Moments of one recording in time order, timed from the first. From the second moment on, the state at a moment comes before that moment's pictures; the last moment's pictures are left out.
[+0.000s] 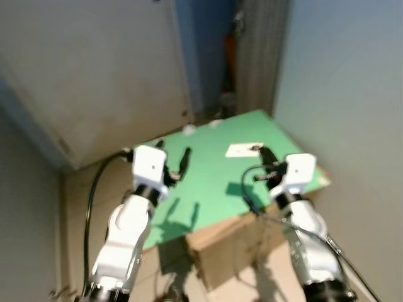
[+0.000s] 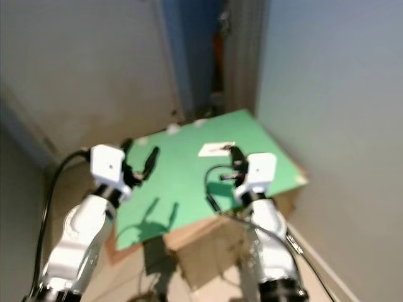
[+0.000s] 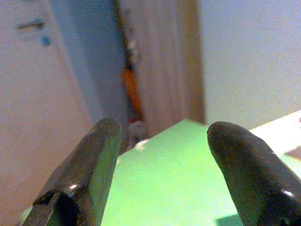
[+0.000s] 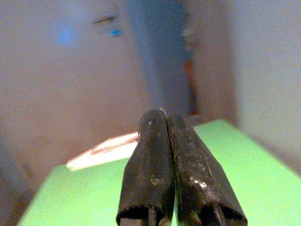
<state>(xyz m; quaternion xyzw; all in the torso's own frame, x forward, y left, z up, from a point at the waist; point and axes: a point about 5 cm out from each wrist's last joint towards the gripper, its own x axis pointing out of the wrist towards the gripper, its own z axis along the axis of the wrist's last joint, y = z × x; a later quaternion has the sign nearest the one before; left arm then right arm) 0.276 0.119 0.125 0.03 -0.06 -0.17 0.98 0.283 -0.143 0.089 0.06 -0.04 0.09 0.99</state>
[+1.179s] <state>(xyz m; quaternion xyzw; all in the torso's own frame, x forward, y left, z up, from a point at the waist) 0.283 0.125 0.111 0.05 -0.04 -0.19 0.98 0.281 -0.137 0.075 0.06 -0.01 0.11 0.99</state>
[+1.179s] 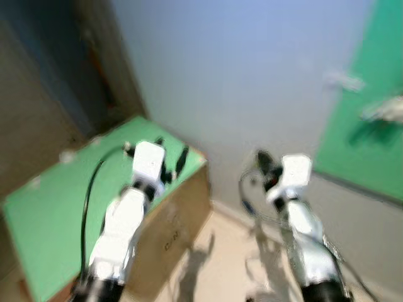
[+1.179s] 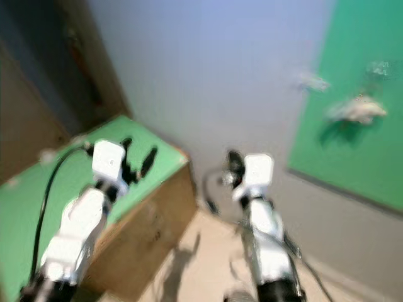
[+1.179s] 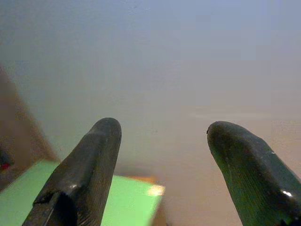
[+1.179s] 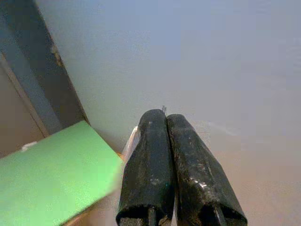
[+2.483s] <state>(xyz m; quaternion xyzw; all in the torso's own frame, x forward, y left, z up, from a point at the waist) 0.282 0.124 0.110 0.06 -0.04 -0.22 0.97 0.286 -0.140 0.075 0.07 -0.01 0.11 0.99</state>
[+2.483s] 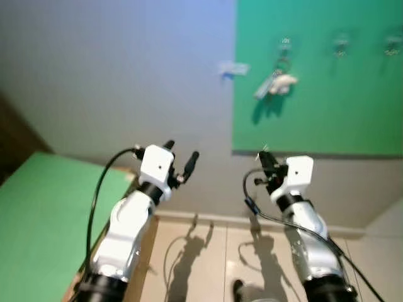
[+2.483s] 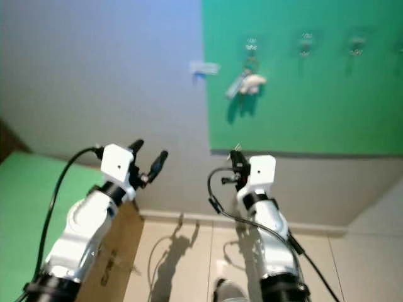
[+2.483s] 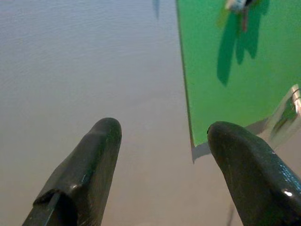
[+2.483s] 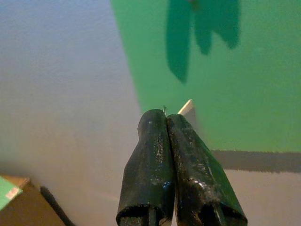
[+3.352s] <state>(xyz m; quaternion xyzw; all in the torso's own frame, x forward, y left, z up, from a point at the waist) 0.284 0.122 0.111 0.07 -0.05 -0.22 0.97 0.285 -0.140 0.070 0.05 0.00 0.12 0.99</state>
